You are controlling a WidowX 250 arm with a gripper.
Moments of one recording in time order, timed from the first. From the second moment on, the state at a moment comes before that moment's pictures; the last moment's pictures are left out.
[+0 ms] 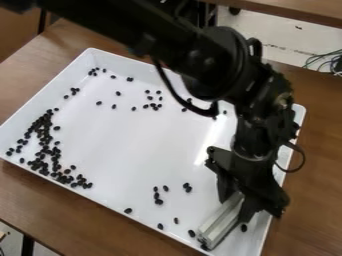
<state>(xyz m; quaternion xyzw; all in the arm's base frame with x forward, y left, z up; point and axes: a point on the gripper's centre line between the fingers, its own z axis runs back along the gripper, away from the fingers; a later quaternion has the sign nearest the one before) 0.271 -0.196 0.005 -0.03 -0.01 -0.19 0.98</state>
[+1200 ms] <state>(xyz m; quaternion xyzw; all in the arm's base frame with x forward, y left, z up) 0.383 -0.148 0.002 -0.09 -0.03 -0.03 0.99</state>
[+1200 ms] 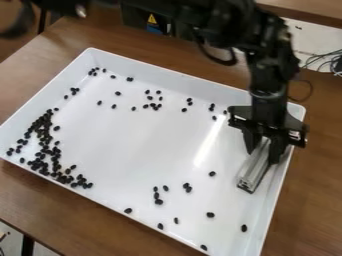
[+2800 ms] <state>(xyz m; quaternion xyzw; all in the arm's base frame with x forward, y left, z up) 0.370 0.168 -0.001 -0.02 -0.05 0.31 0.95</state>
